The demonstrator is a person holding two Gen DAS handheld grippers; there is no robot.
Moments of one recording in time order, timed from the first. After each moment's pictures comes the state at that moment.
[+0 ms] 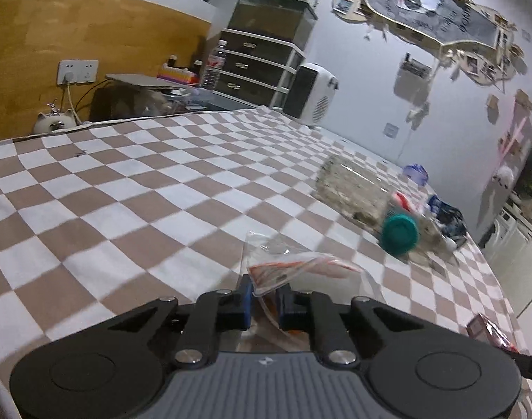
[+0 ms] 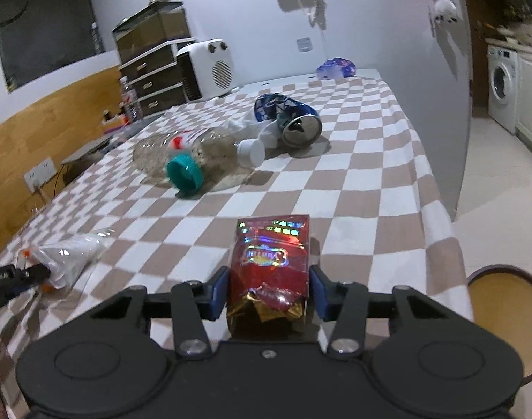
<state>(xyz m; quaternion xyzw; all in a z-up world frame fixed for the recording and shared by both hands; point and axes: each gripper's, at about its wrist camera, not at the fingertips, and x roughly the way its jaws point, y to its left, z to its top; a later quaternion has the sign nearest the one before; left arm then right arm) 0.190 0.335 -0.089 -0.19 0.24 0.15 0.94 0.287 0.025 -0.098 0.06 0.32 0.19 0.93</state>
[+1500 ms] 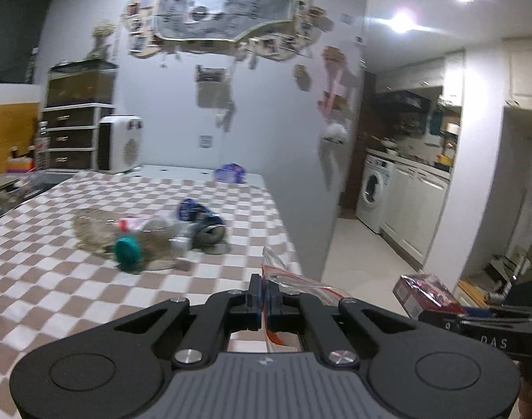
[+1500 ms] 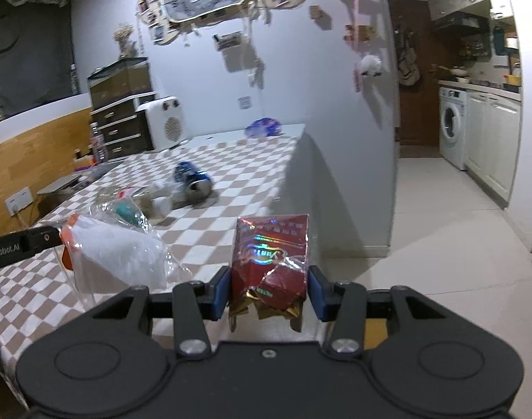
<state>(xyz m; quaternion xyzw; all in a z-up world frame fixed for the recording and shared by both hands) 0.177 0.069 -0.014 -0.04 0.18 -0.06 0.98 0.197 -0.155 -0.038 0.05 0.24 0.11 0.96</state>
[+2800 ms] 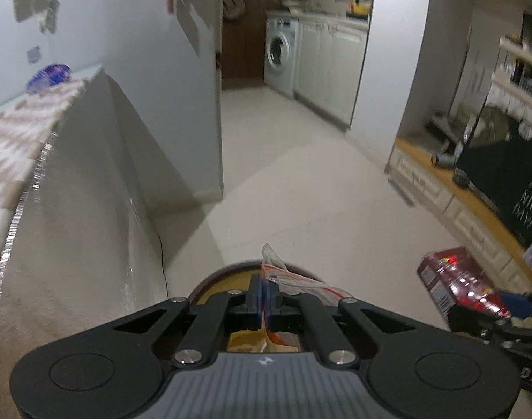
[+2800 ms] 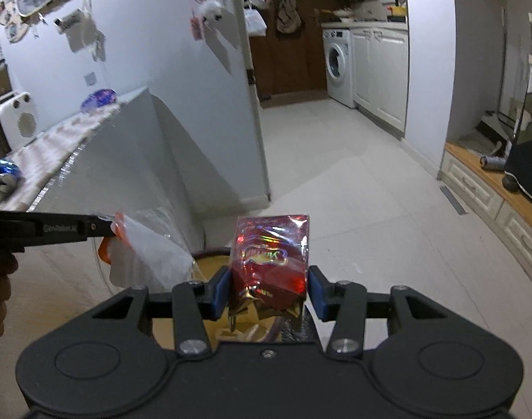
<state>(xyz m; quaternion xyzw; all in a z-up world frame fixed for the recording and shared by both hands) 0.386 -0.173 -0.145 0.07 0.39 -0.21 0.90 0.268 -0.351 -0.144 0.10 0.34 -0.06 0.93</state>
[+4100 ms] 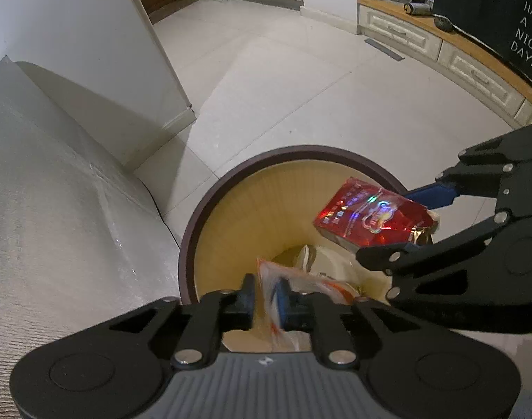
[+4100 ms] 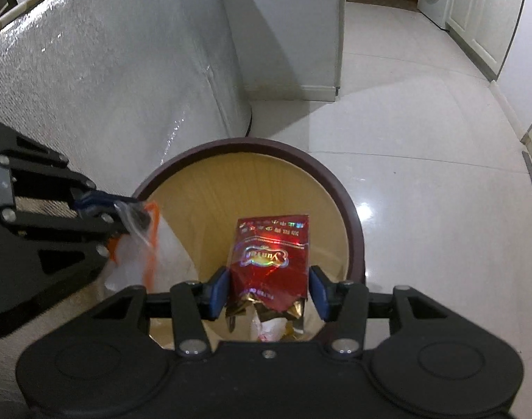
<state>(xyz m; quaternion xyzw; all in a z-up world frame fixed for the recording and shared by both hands) 0.447 -0.201 -0.260 0.27 0.49 -0.25 0.79 0.405 -0.315 -0.273 0.04 0.50 0.08 0.86</state>
